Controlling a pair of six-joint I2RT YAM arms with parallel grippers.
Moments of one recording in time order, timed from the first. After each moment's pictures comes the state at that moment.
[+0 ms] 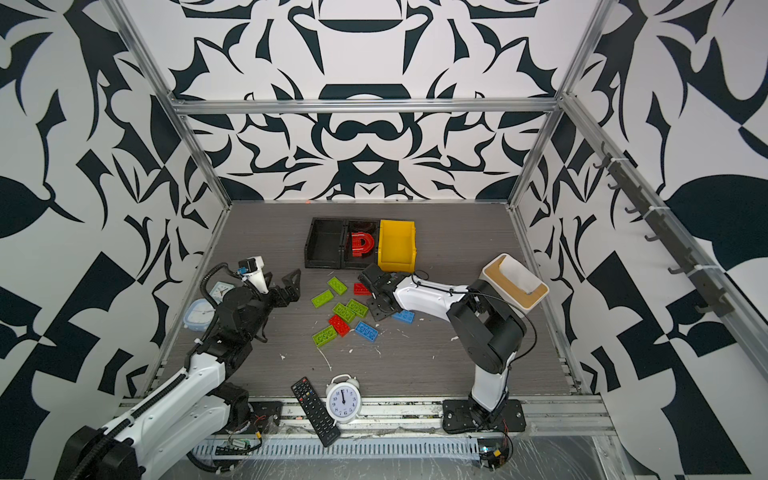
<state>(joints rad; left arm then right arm) -0.35 0.85 0.31 0.33 -0.08 -0.40 0.78 1.79 1.11 -0.56 0.14 0.29</state>
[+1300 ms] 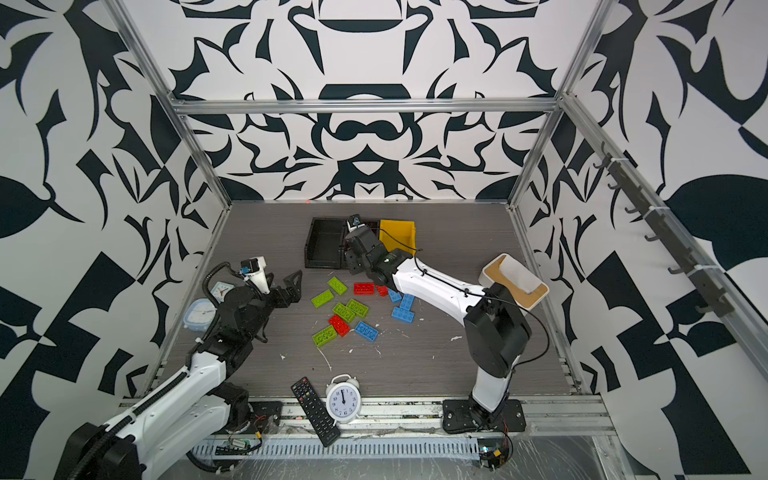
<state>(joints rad) -0.35 0.86 0.31 0.33 -0.06 -0.39 0.77 1.79 1.41 -0.29 0.27 0.26</state>
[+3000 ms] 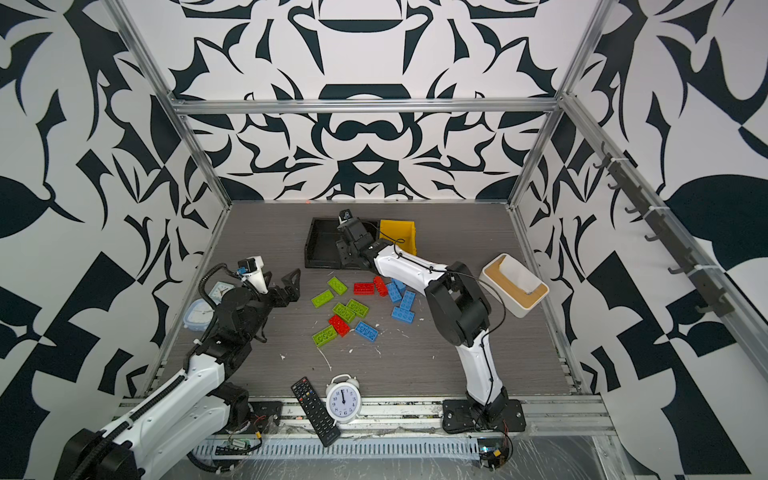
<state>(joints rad) -0.35 0.84 0.31 0.33 -0.08 -0.38 0.76 2.00 1.60 -0.29 0.15 0.21</state>
